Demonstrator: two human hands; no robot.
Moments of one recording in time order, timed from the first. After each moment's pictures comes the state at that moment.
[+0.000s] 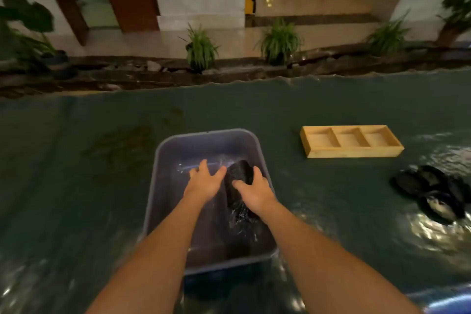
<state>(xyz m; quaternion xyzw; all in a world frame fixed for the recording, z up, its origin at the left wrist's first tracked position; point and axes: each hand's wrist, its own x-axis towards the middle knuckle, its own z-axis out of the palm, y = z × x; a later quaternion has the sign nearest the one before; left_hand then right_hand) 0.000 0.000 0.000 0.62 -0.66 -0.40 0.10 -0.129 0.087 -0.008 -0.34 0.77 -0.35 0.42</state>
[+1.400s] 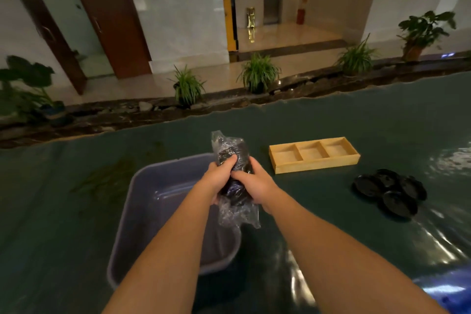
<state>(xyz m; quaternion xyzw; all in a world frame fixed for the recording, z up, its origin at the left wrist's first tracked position) -0.117 0.071 0.099 0.54 -0.52 -0.64 0.17 -0.220 0.148 0.079 -0.31 0.65 -0.50 0.47</state>
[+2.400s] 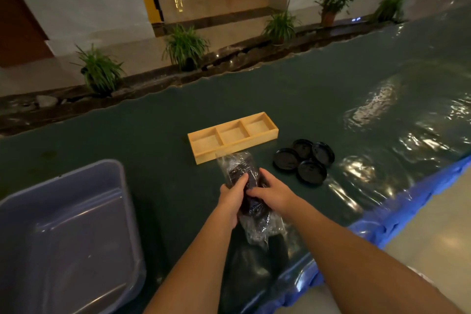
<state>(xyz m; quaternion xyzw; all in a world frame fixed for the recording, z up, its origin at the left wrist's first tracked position) -0.334 0.192 -0.022 0.52 -0.41 -0.74 0.09 -0.428 0.288 -0.006 -0.21 0.73 -0.47 0.44</state>
